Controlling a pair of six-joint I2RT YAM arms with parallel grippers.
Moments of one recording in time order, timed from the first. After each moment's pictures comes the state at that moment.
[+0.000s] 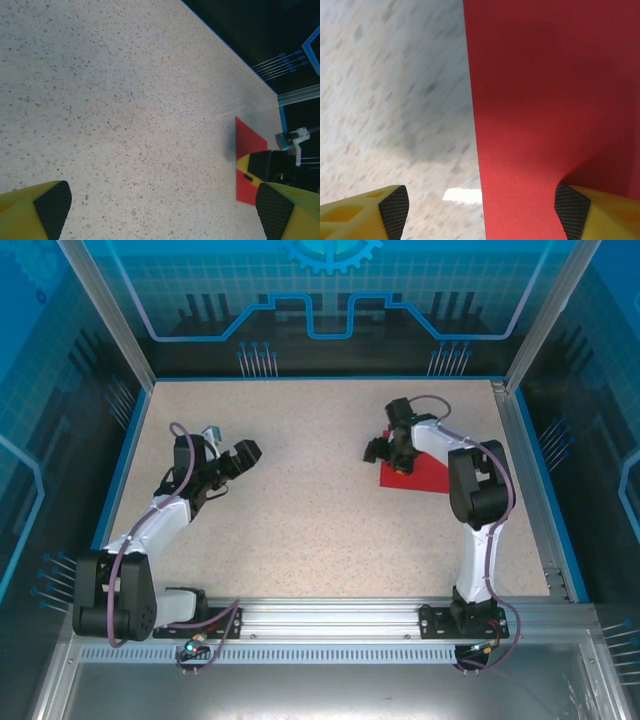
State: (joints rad) left arm -0.01 1.27 0.68 0.01 0.39 -0.69; right arm 0.29 2.06 1.45 -0.67 -0.15 0.55
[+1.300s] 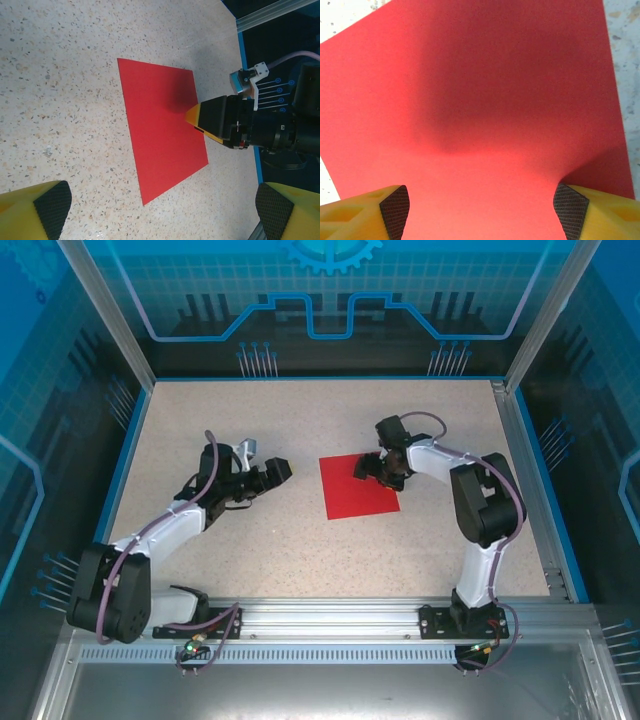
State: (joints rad) left arm -0.21 1.28 0.64 0.05 0.54 -0.74; right arm 0.36 1.91 1.22 -0.54 -0.18 0.63
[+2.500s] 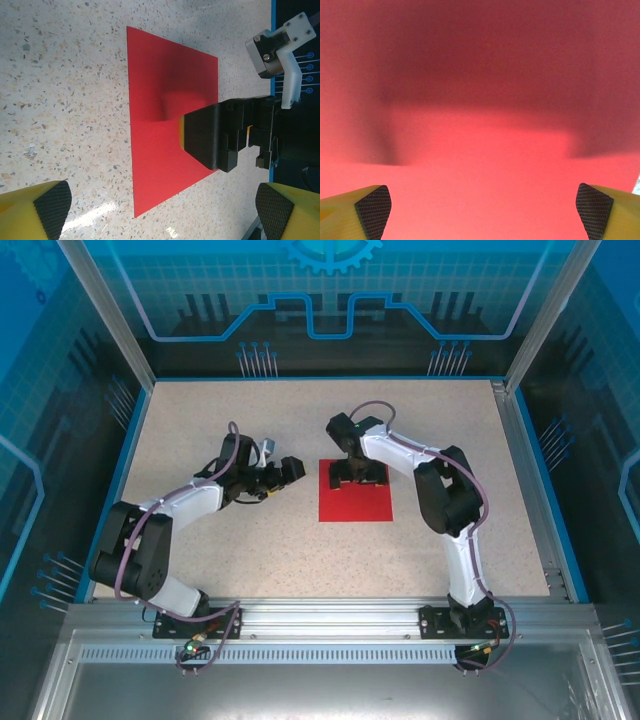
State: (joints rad) left arm -0.26 1.52 0.80 -0.05 0.58 -0.72; right arm 0.58 2.14 1.68 -1.03 0.08 0.54
